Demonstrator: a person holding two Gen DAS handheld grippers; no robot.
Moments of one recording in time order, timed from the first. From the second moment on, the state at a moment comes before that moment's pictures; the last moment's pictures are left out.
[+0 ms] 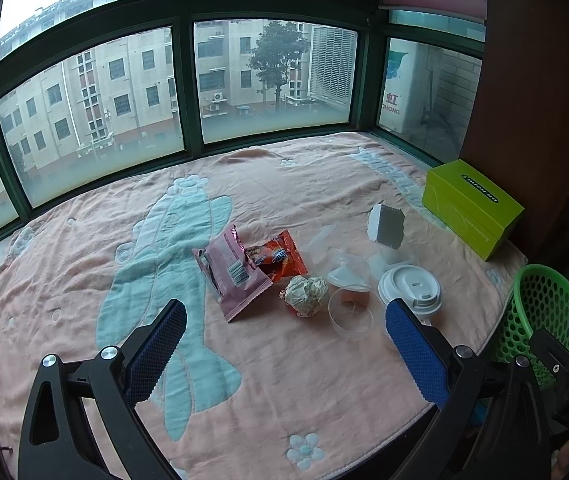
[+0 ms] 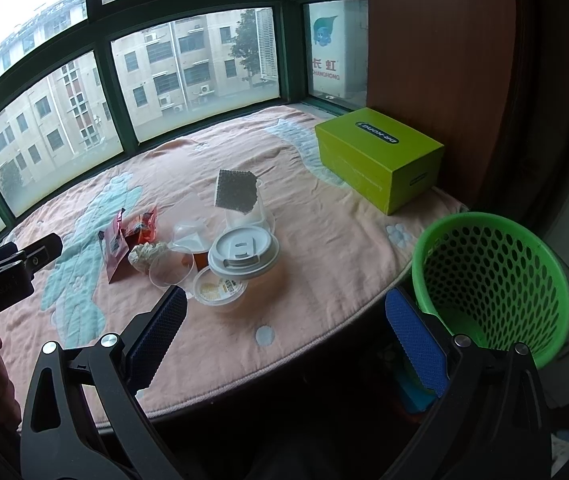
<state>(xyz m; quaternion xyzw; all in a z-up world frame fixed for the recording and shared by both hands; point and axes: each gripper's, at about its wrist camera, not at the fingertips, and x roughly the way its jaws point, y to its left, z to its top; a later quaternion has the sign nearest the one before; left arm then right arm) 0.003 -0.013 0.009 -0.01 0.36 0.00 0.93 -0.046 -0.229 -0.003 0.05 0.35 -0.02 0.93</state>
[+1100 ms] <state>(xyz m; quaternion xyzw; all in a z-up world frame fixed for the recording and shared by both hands) 0.036 0.012 0.005 -0.01 0.37 0.02 0.93 -0.008 -0.214 -0.020 0.03 0.37 0.02 0.93</state>
